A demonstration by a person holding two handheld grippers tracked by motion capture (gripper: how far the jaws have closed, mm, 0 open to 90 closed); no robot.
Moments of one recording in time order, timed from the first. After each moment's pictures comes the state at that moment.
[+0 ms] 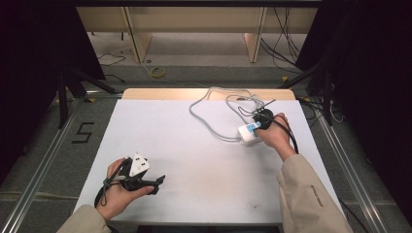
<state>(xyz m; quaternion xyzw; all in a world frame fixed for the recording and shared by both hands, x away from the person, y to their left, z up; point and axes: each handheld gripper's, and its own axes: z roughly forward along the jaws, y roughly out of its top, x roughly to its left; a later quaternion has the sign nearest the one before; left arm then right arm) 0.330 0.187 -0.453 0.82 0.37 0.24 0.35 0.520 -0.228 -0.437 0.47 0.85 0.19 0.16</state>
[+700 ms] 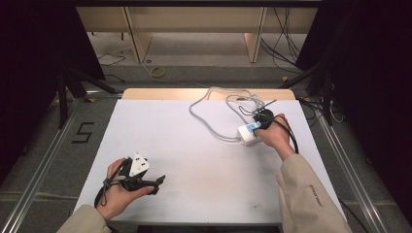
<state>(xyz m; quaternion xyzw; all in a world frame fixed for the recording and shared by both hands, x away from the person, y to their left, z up) 0.330 0.187 -0.453 0.82 0.37 0.24 0.35 0.520 -0.229 -0.439 0.48 0.84 0.20 0.15</state>
